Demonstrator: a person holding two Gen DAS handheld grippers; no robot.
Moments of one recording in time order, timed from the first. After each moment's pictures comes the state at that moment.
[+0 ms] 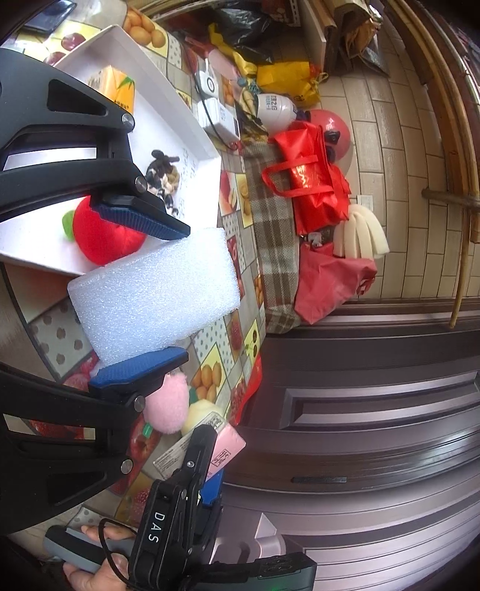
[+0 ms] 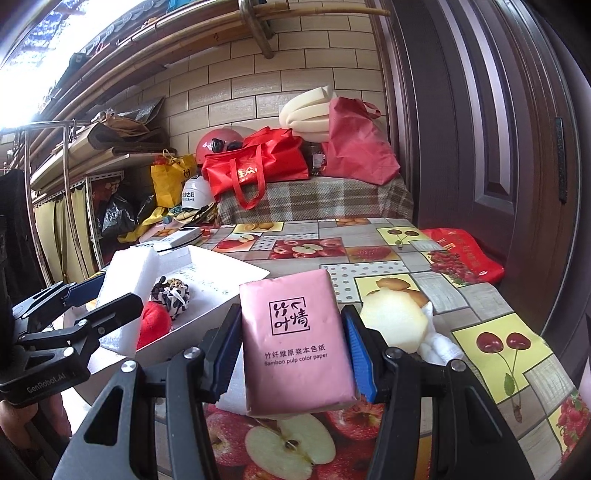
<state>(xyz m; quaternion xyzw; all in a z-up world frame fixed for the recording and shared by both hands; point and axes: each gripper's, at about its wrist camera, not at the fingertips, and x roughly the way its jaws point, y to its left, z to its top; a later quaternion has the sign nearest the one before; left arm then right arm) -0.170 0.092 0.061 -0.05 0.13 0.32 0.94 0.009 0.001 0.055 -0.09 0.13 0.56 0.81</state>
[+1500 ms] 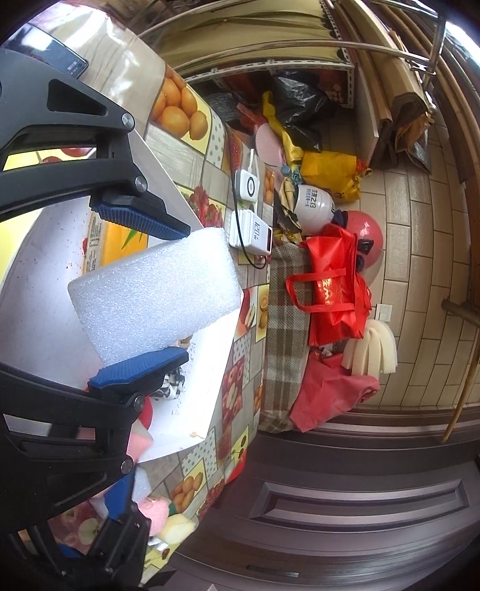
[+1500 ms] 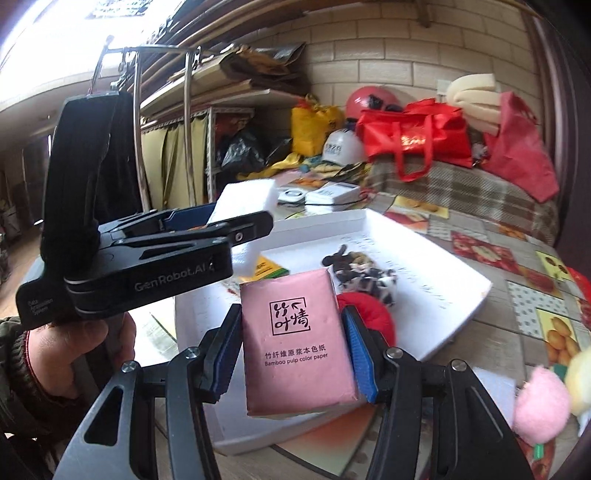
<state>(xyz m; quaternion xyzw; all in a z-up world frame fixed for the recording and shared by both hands) -0.265 0.195 0.046 -0.14 0.12 0.46 0.87 -0.122 0.116 0.026 -0.22 0.13 0.73 0.63</state>
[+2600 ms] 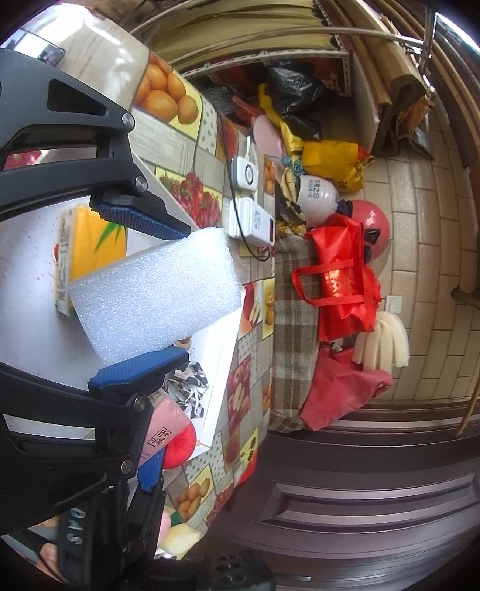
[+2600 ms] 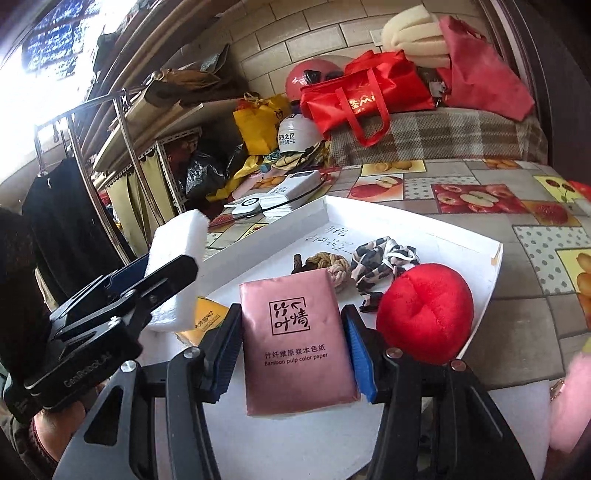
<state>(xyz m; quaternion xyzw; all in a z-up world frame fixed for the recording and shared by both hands) -0.240 0.217 0.043 -0.13 0.15 0.45 0.87 -0.069 0.159 0.025 -0.12 0.25 0.70 0.66</state>
